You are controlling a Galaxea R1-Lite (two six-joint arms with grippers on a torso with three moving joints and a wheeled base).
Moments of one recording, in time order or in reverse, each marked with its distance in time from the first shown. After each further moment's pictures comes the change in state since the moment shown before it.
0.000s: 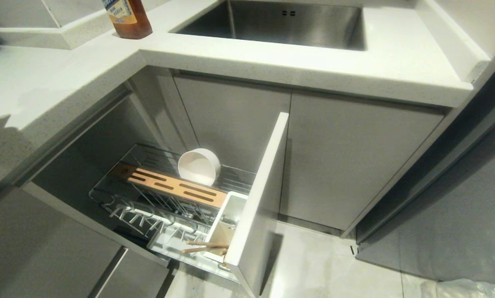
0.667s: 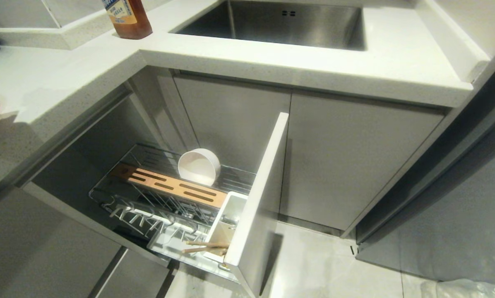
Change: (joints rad) left arm -0.022 0.027 0.001 0.026 0.000 -0.006; right arm 0.000 0.000 0.000 0.000 0.000 0.000
